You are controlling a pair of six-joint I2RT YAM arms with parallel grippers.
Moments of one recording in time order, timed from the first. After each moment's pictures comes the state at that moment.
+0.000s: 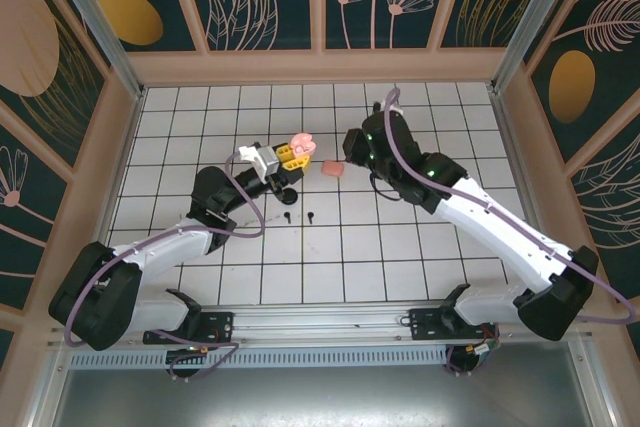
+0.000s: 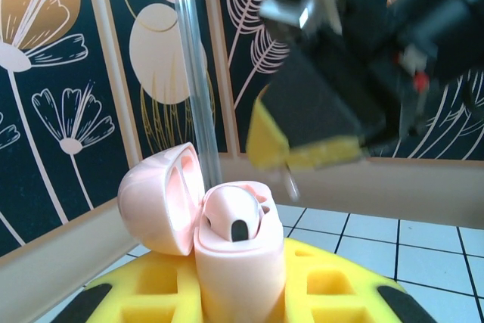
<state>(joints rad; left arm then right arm) -0.56 1.30 0.55 1.01 0.54 -0.02 0.79 1.27 1.31 -0.55 0.29 0.77</state>
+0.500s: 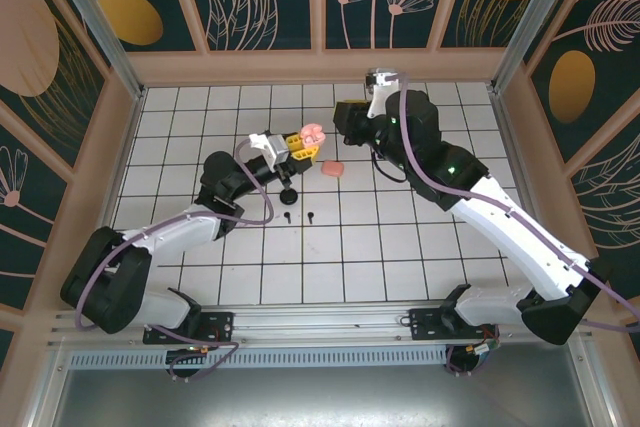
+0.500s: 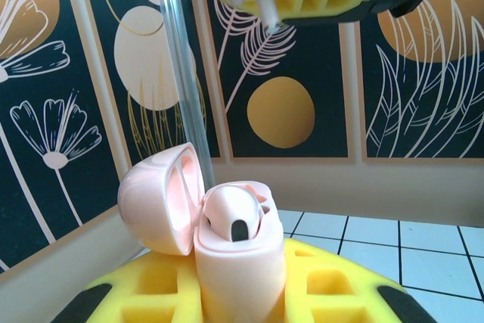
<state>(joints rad) -0.56 1.40 0.68 0.98 0.59 0.00 0.80 1.25 1.42 -0.39 0.13 0.44</state>
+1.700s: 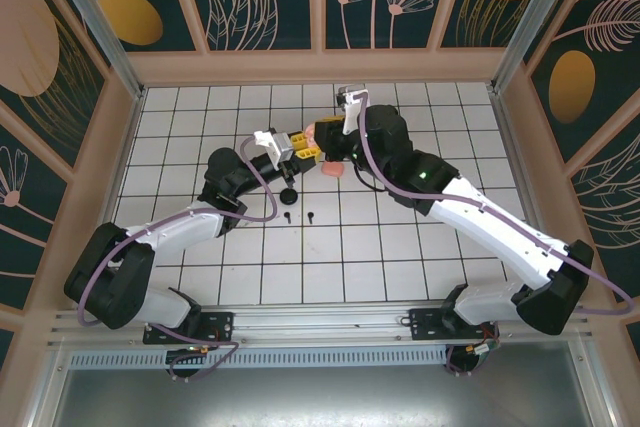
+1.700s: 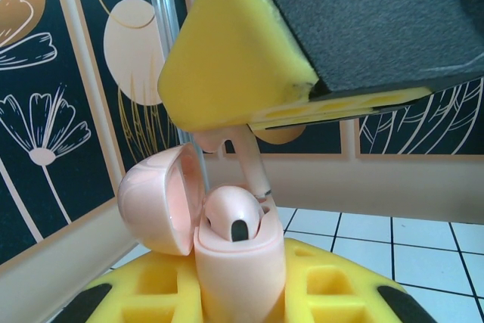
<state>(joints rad) -0.56 1.42 0.70 0.96 0.60 0.00 0.87 1.31 1.32 -0.30 0.16 0.39</state>
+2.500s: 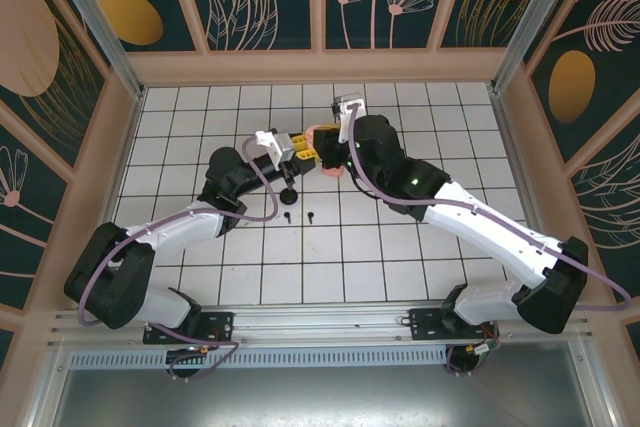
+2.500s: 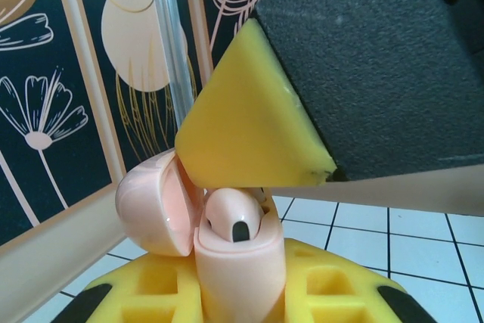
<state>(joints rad) -0.56 1.42 0.70 0.92 0.60 0.00 0.91 1.31 1.26 -0.27 0.24 0.38</state>
